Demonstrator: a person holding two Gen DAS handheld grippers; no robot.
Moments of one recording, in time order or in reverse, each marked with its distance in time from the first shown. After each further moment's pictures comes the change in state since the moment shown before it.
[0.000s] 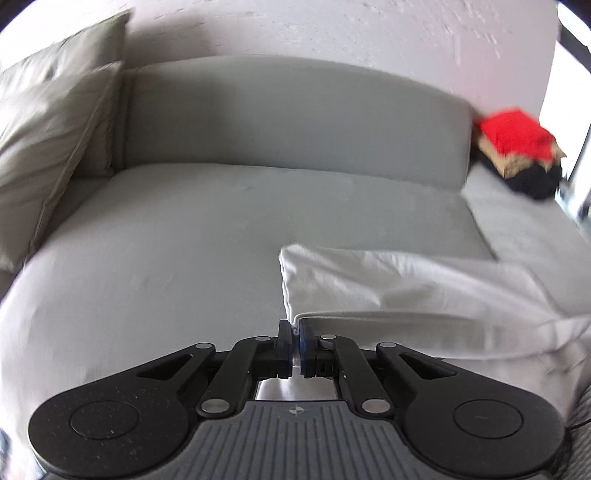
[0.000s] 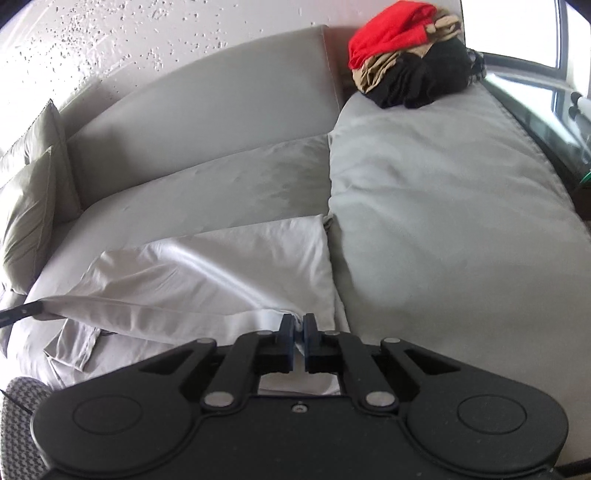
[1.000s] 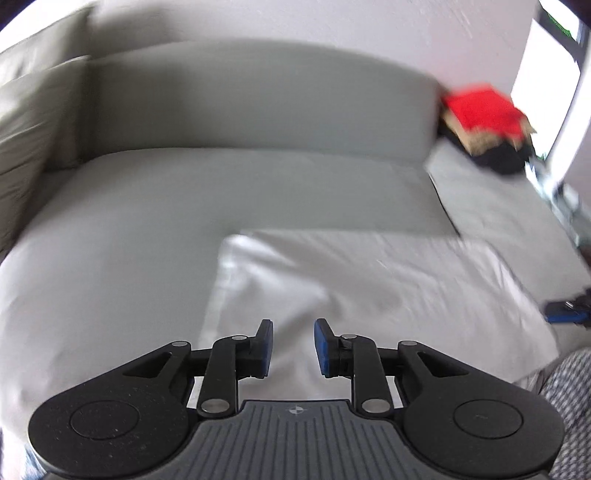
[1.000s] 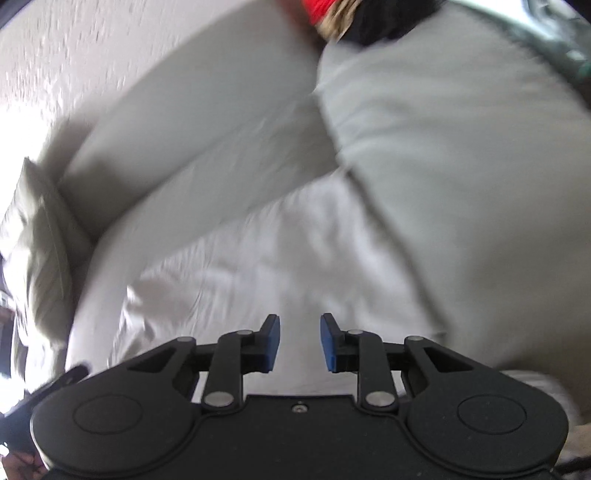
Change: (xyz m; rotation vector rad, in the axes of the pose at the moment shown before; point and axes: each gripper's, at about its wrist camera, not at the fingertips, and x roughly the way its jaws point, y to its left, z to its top) left arm 0.009 -0.074 0.004 0.132 0.114 -0.071; right arm 0.040 0.018 0.008 0.274 0.163 0.088
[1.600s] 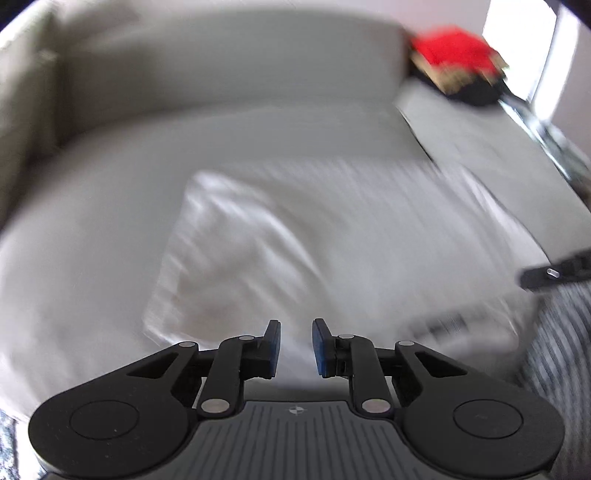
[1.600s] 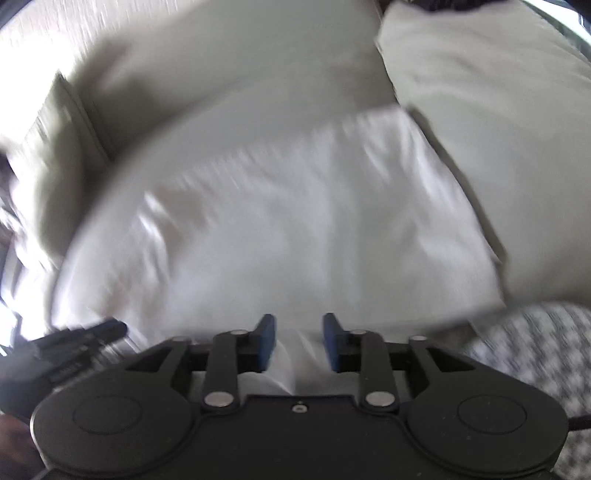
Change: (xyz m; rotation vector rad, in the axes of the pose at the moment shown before) left arm -0.028 -0.007 -0.045 0.021 0.006 0.046; right arm -0.009 0.037 -0.042 -0.135 0.067 0.060
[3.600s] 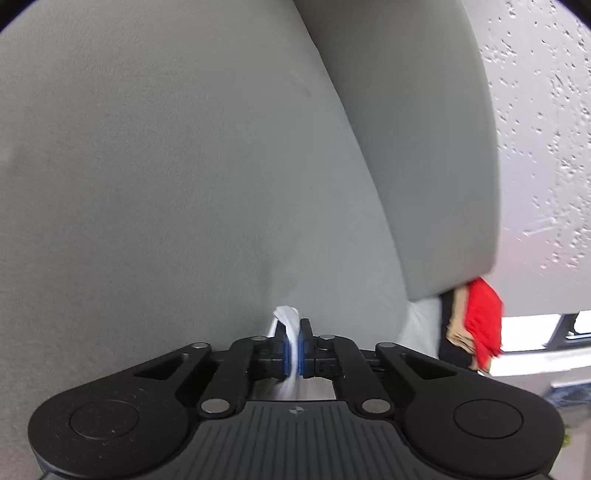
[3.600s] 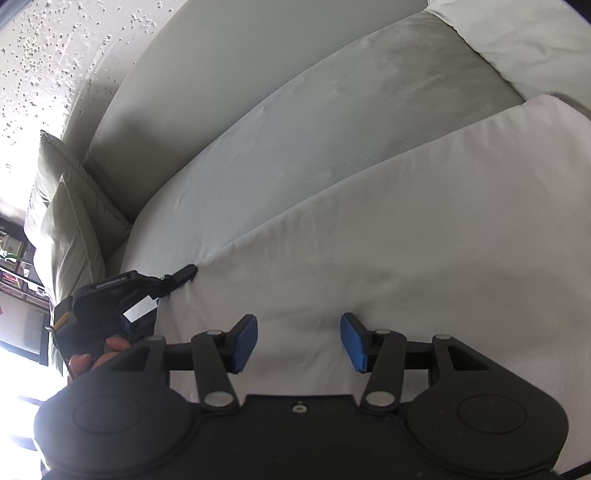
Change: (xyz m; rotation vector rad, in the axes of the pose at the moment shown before) left arm 0.230 0.174 0.082 -0.977 0.118 -0.534; right arm 0.145 0.043 0.072 0.161 -0.003 0.124
